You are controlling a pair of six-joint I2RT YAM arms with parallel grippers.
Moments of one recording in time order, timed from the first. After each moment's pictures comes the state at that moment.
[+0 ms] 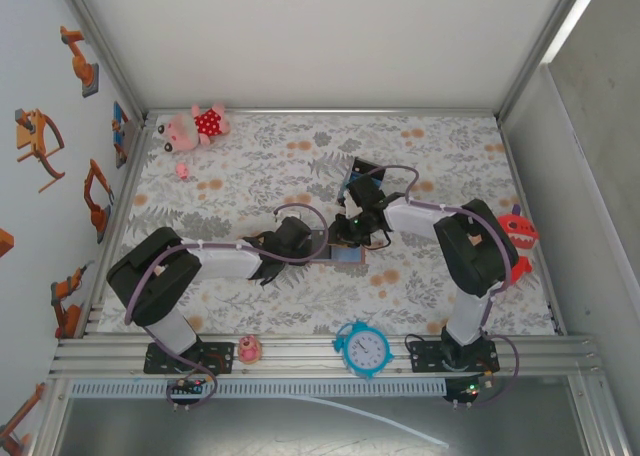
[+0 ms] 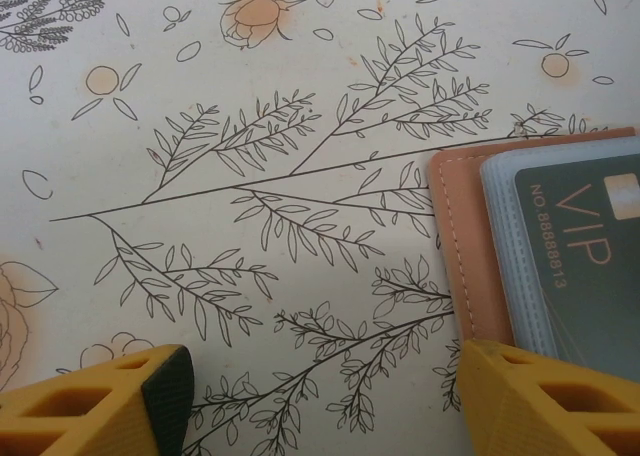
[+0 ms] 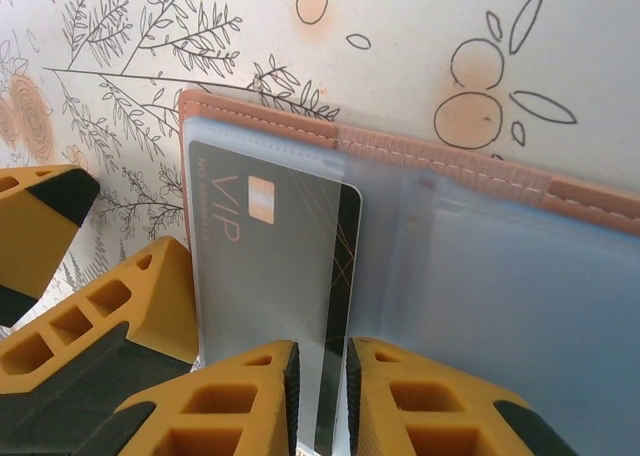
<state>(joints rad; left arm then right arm) -0.91 1.66 0.71 -0.04 -0.37 -0.57 0.59 1.83 1.04 -0.35 -0.52 0.62</state>
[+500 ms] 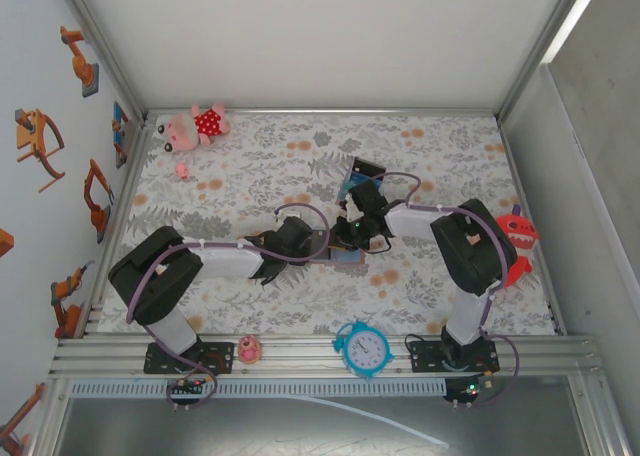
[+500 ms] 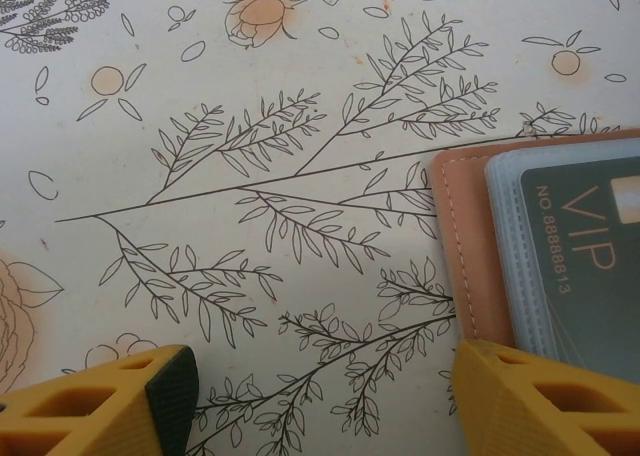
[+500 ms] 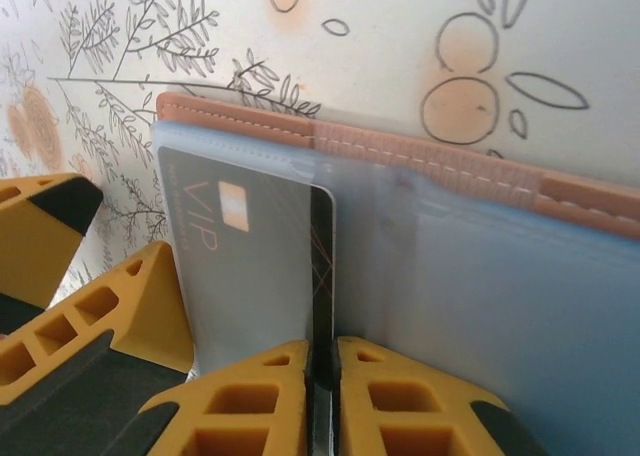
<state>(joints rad) -0.91 1.67 0.73 -0.06 -0.39 -0.57 0.58 1.84 0.96 -0.21 -0.57 0.69</state>
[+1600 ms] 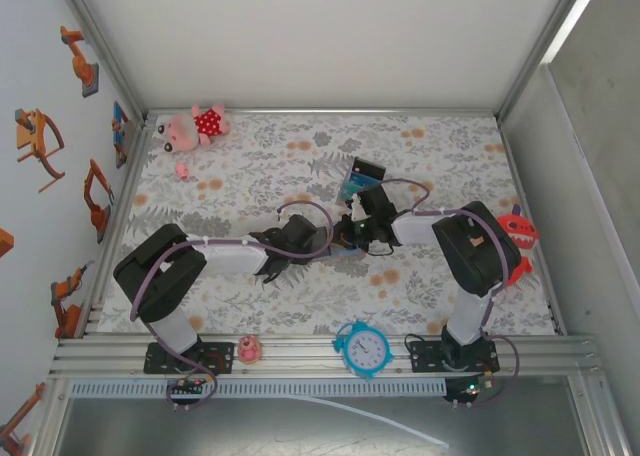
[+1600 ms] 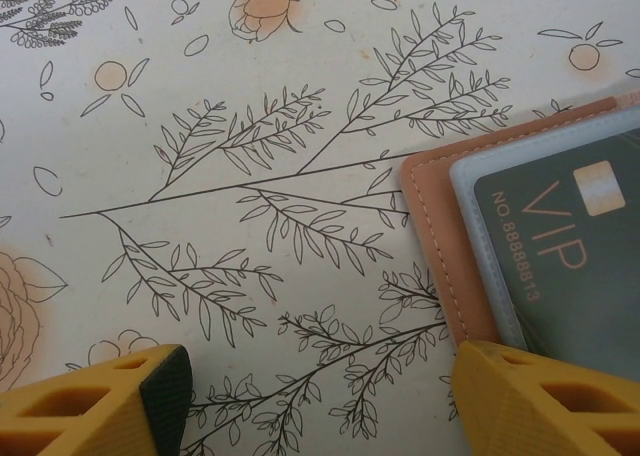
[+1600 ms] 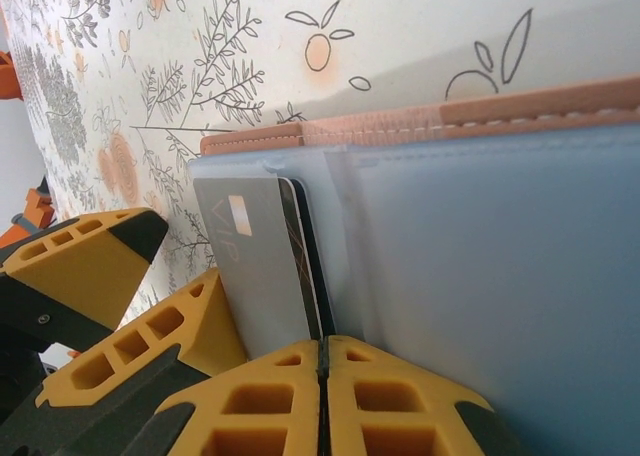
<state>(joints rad) -0.92 1.70 0.79 -0.14 -0.40 -0.59 0.56 1.82 0.85 0.05 -0.64 0.82</state>
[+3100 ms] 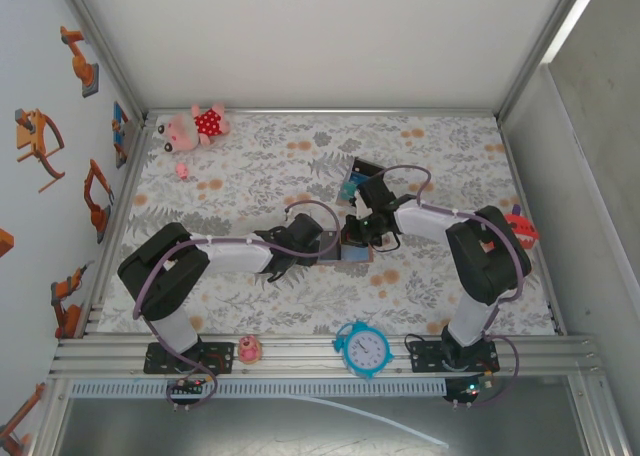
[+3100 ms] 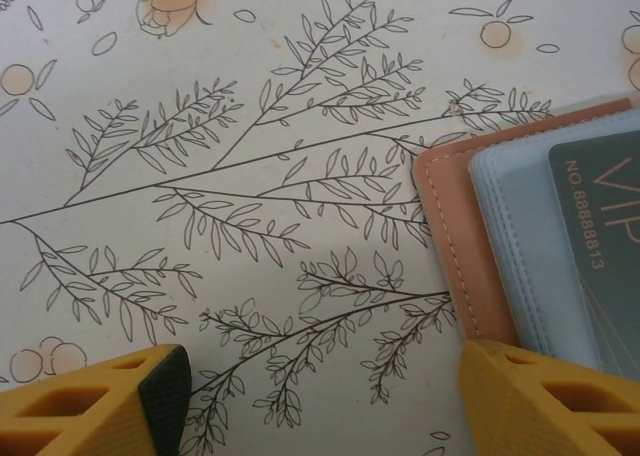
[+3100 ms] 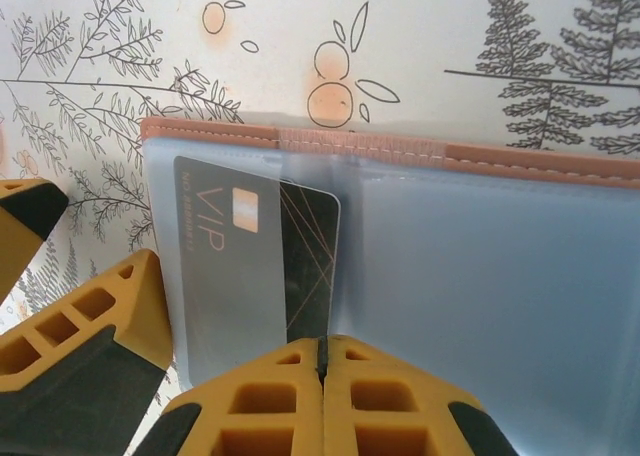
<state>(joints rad) -0.94 1.72 0.83 -0.18 -0.36 -0.57 0.55 1.75 0.98 -0.38 -0.45 0.58</state>
